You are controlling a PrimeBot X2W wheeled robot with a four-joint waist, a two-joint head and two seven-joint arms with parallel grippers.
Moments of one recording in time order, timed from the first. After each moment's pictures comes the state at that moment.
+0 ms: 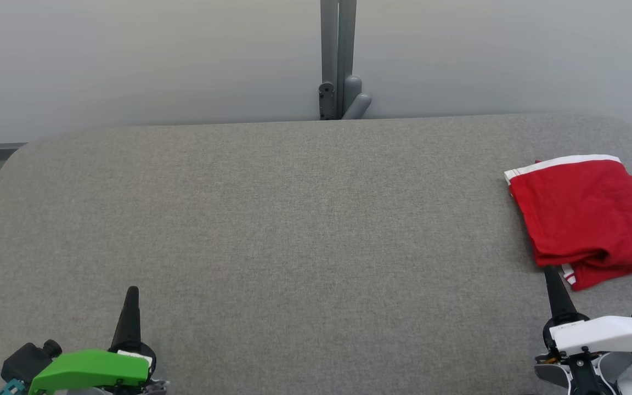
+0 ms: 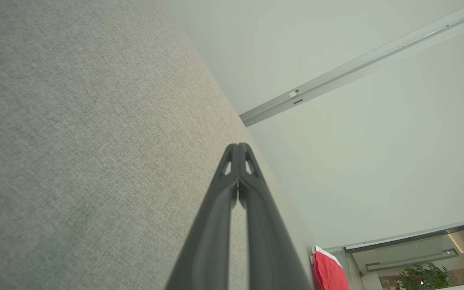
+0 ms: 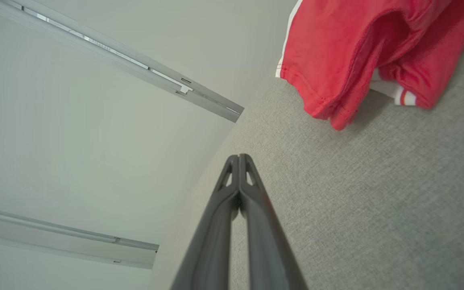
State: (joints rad) left arm -0.02 0.06 0.02 0.27 -1.14 -0.12 -0.03; right arm -0.03 -0.04 -0.12 0.23 1.07 0.13 -0.01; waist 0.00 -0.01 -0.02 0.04
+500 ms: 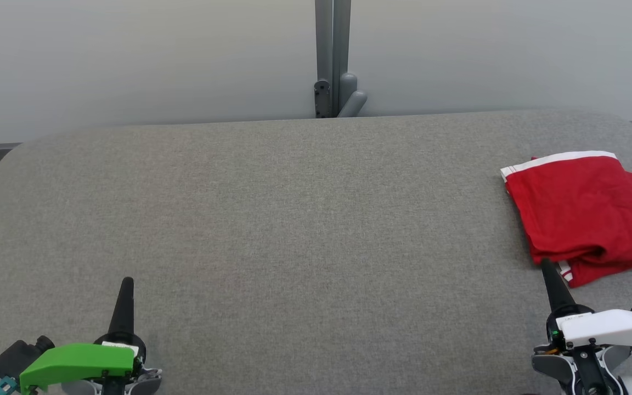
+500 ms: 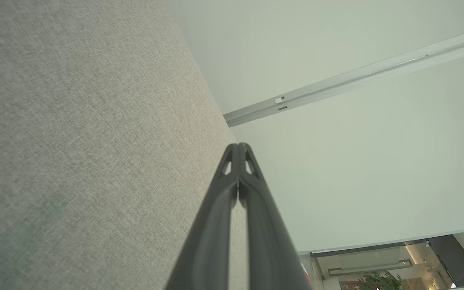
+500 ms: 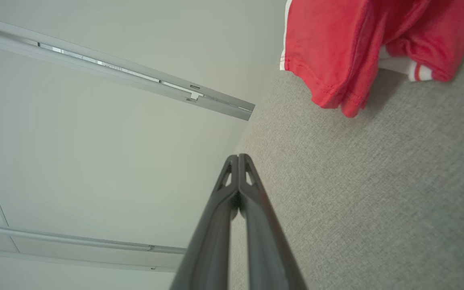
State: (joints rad) left arm -0.05 0.06 0.04 0.26 -1.29 -0.12 0.01; right arm -0.05 -0.04 -0.12 0.23 1.23 0.13 0.02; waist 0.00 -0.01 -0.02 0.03
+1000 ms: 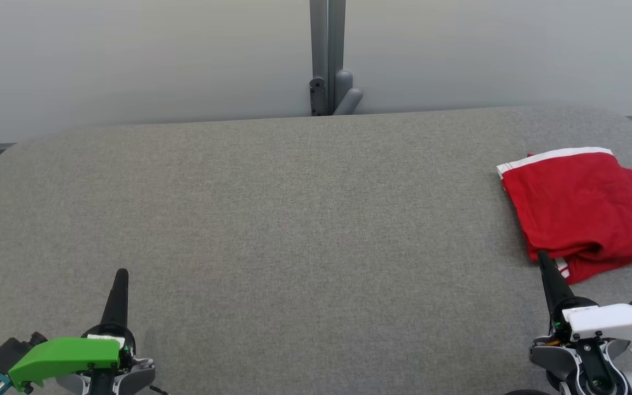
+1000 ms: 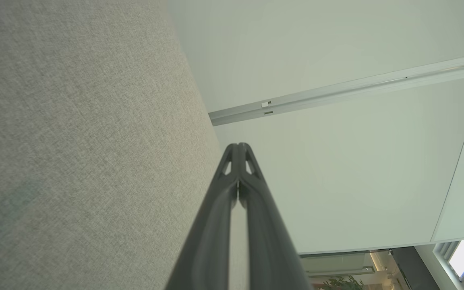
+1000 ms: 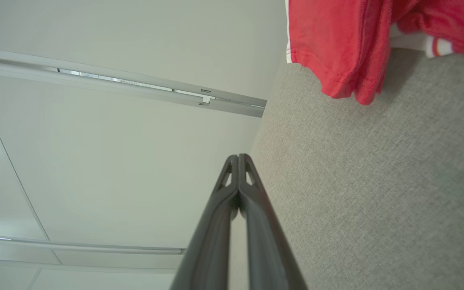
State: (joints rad) left arm -0.07 0.06 0.06 0.26 -1.41 -0.12 0.05; right arm -0.07 -0.04 -0.12 0.23 1.37 0.13 0.05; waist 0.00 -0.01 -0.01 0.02
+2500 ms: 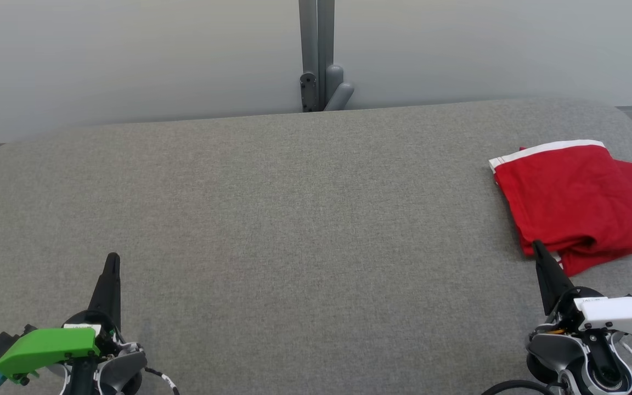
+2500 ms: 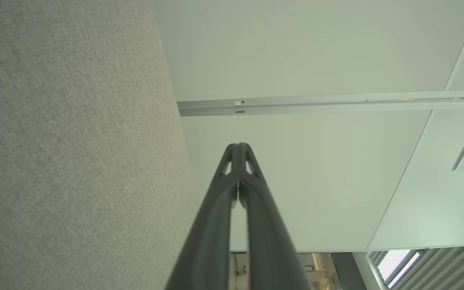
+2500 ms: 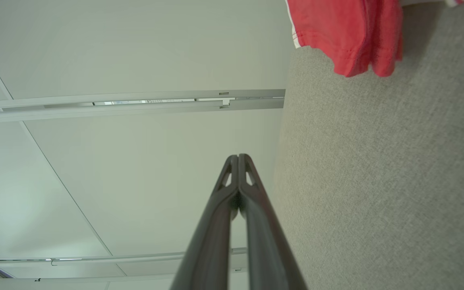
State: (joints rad) left arm -0.10 0.06 0.10 0.25 -1.62 -0.13 0.11; right arm -0.09 -0.05 -0.11 0.23 1.61 0.13 0.11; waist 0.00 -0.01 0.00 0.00
